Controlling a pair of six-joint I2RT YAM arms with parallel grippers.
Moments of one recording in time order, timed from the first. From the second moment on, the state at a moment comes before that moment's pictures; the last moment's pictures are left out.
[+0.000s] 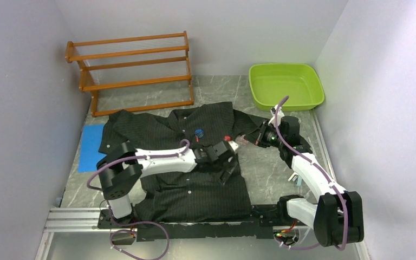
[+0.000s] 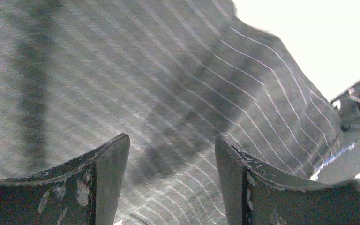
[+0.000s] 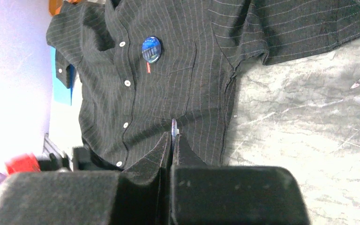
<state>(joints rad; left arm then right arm) -1.12 1.73 1.18 -0.50 -0.09 -0.50 0.12 1.09 0.56 -0.02 -0.53 0.53</state>
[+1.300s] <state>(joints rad) -0.97 1.56 1.16 -0.28 0.31 -0.41 0.10 1.50 0.84 -0.03 -0.72 0.42</state>
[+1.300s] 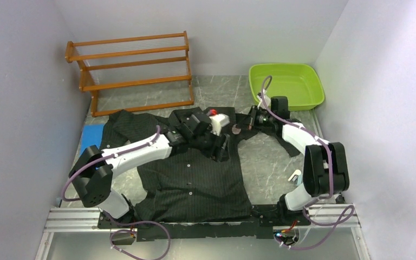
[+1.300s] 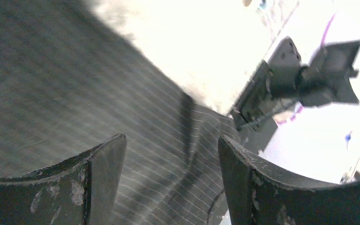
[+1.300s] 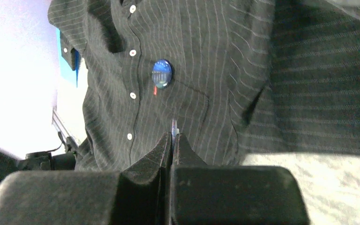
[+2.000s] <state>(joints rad) -0.70 1.55 0.85 -0.48 -0.10 -0.58 0.33 2.17 1.57 -0.43 -0.84 0.29</state>
